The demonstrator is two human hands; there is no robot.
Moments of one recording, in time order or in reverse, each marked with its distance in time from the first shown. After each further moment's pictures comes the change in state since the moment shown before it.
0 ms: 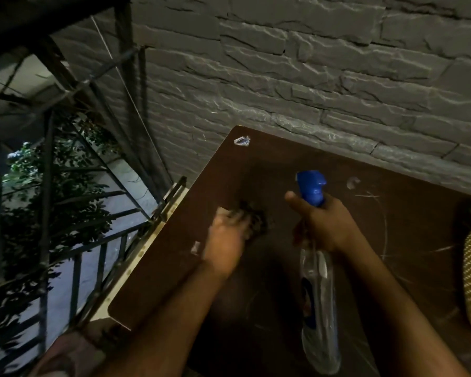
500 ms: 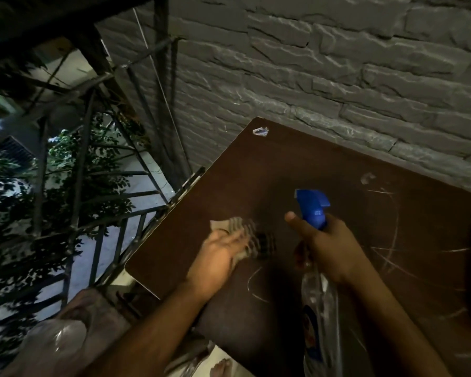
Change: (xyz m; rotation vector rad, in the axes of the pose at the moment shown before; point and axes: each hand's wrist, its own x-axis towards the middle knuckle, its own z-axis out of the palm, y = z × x) left_hand -0.102 0.007 -0.030 -0.073 0.077 0.075; right_hand -0.063 0.028 0.004 0.039 -0.151 0.022
